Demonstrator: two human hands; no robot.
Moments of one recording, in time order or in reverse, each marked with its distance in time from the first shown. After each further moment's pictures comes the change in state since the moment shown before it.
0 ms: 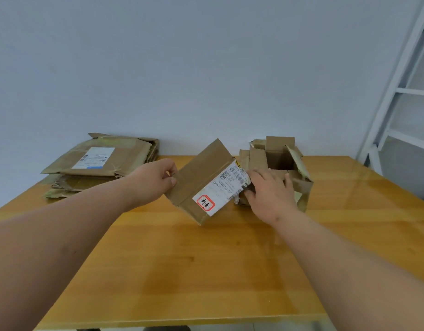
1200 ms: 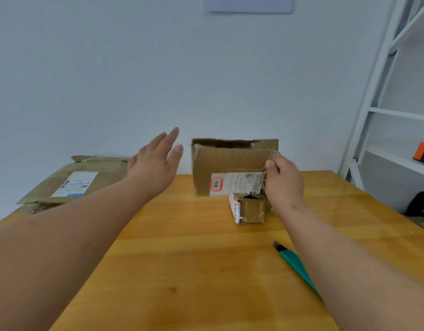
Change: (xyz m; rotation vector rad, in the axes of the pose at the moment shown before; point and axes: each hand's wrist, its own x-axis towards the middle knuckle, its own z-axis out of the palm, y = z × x) left_hand 0.064 0.046 -0.007 0.160 0.395 0.163; right_hand 0.031 0.018 -0.074 0.641 0.424 0.308
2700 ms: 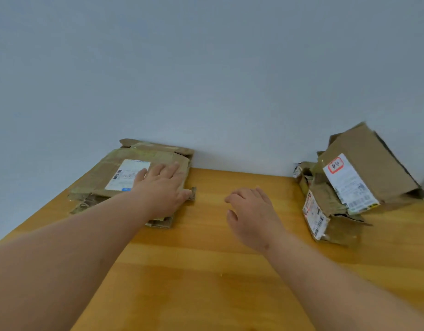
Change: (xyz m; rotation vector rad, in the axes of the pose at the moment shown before) left_hand 0.014 -0.191 -0.001 0.509 -0.433 -0.084; right_hand -0.058 -0.050 0.198 -0.517 -0.666 -0.548
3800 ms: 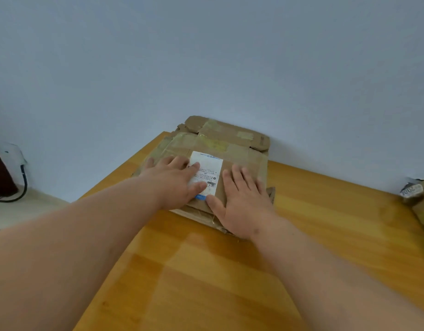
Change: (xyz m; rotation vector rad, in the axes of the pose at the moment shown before) left_hand 0.022 -0.154 0.067 0.000 -0.120 -0.127; right_hand 0.133 -0.126 0.111 -0.051 -0.313 -0.059
